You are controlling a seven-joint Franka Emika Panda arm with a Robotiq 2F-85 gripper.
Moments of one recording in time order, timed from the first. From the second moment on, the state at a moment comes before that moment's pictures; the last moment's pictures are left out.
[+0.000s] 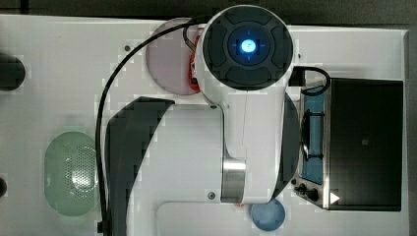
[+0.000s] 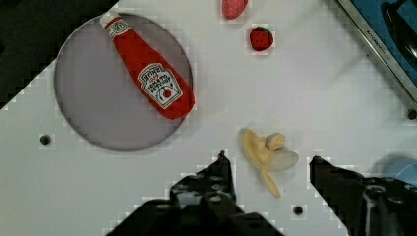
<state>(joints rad) -0.01 -0.02 -0.01 -1.79 -0.02 0.21 -0.07</state>
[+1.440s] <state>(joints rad) -0.01 0.11 -0.04 -2.46 0.00 0.80 -0.94</state>
